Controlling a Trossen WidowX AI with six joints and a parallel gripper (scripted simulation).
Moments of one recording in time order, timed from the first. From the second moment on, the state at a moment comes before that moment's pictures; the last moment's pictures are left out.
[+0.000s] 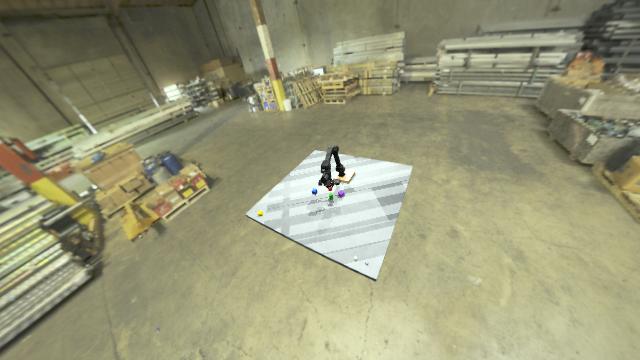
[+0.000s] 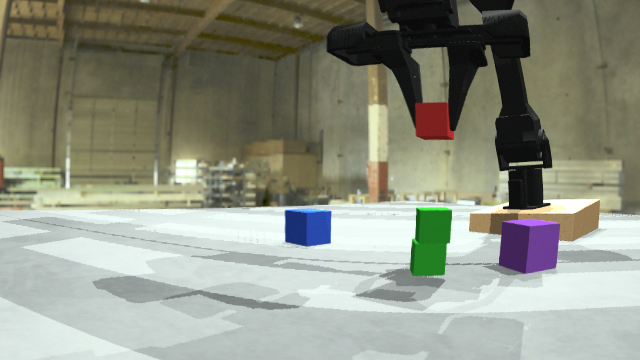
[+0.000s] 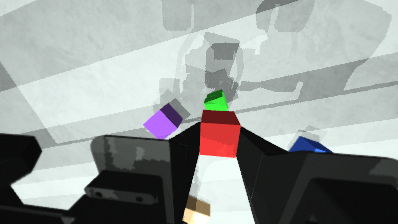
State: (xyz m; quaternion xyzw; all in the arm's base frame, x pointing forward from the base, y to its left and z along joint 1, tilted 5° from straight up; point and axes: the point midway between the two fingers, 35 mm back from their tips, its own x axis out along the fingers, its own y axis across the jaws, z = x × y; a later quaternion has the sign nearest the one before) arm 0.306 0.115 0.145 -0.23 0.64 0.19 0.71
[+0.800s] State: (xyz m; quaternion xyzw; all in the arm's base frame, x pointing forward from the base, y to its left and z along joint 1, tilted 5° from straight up) arm 0.310 0.111 0.087 -0.22 0.65 0.18 0.71
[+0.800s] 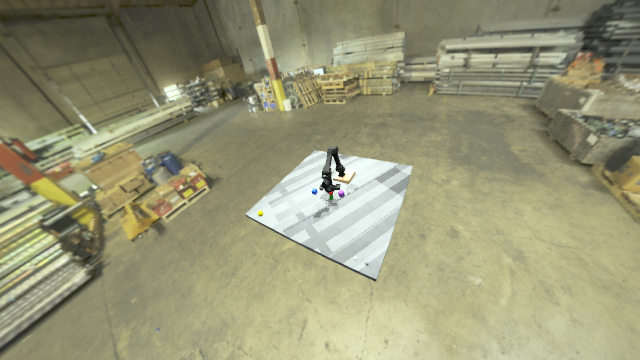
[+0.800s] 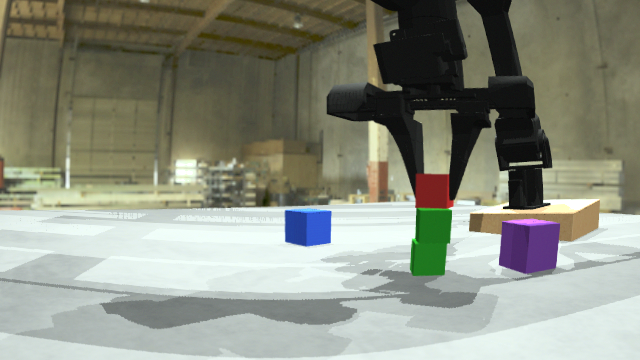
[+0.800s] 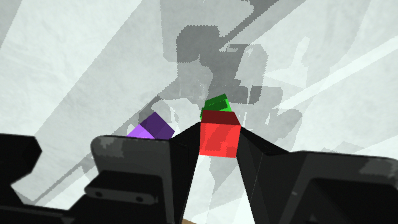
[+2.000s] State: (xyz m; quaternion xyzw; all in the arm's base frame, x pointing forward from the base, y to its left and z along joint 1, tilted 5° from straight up) arm 0.310 0.111 0.086 -0.22 0.65 0.18 0.71
